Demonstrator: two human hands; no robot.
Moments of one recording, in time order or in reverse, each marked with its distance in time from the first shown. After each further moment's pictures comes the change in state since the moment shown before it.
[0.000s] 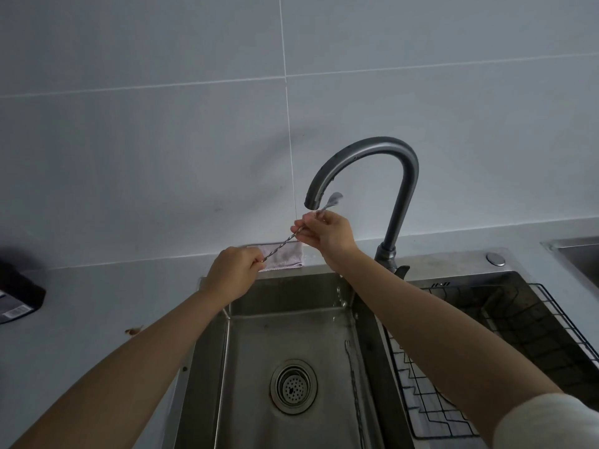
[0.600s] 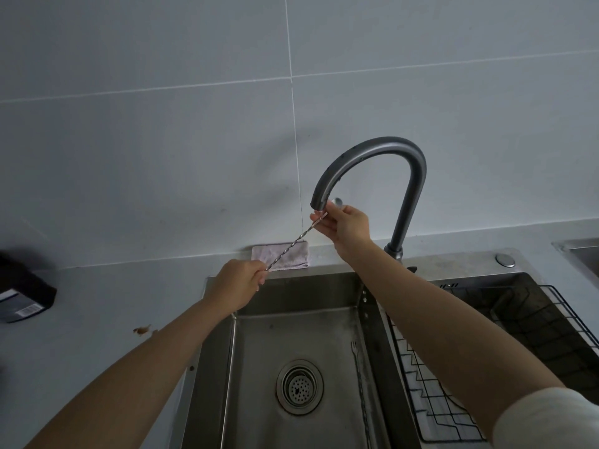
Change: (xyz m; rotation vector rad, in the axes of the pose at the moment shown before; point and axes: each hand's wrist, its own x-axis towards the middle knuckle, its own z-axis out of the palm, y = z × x) left_hand -0.012 -0.010 0.002 -0.093 -0.137 -0.074; right_hand 0.012 -0.011 -0.008 0.190 0.111 0.019
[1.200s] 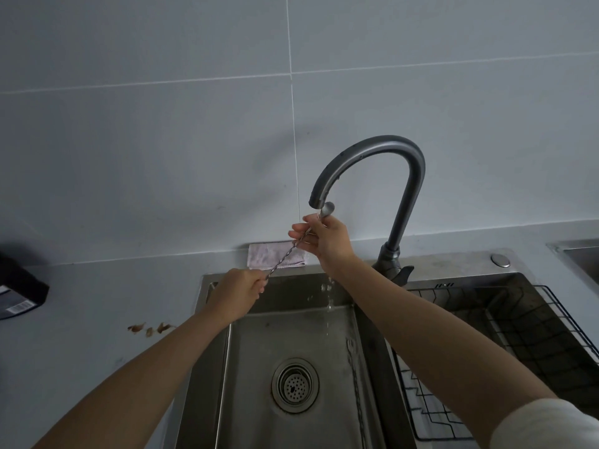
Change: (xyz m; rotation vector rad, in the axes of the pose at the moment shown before) left_hand -0.007 -0.006 0.018 -0.058 -0.020 0.001; right_hand -0.015 0.025 0.009 -0.181 -0.111 0.008
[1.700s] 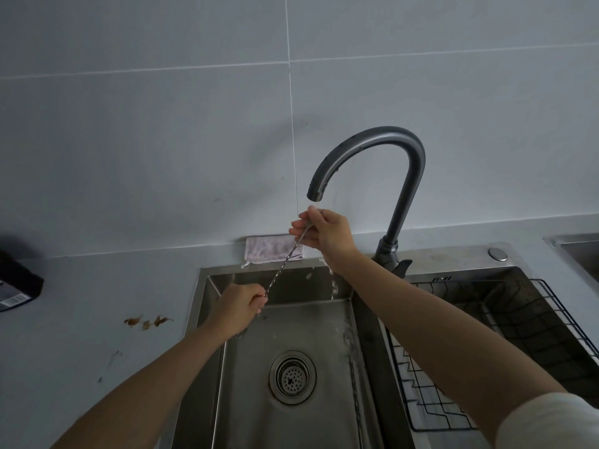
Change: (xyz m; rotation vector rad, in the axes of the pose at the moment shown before) left_hand -0.018 -0.015 0.027 -0.030 -0.091 -0.044; right_hand -0.002 0.001 -0.007 -0.115 -0.027 -0.059
